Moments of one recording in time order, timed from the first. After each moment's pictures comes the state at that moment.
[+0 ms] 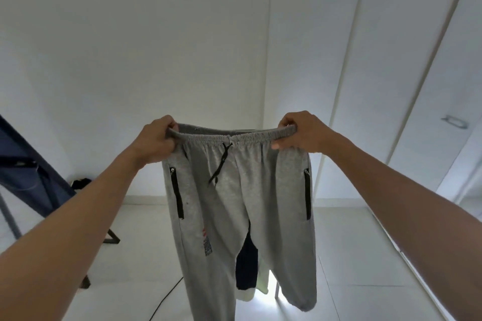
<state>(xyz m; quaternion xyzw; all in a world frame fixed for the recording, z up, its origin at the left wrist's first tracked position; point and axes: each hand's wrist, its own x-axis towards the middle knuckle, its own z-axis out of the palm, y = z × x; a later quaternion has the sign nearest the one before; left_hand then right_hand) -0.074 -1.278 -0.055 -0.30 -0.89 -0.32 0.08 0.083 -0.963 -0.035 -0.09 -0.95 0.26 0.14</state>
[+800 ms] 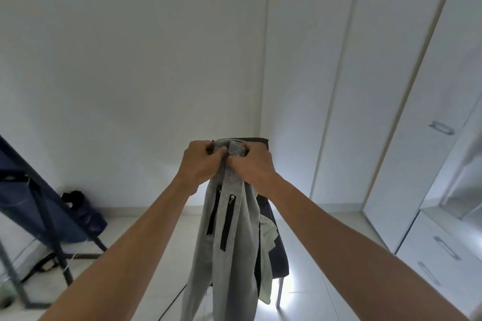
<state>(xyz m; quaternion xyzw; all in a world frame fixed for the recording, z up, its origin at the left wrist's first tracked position) -0.043 -1.235 -0.078 -0.24 -0.81 -0.54 0.01 0.031 -1.119 -0.079 -0.21 -0.81 0.49 0.24</state>
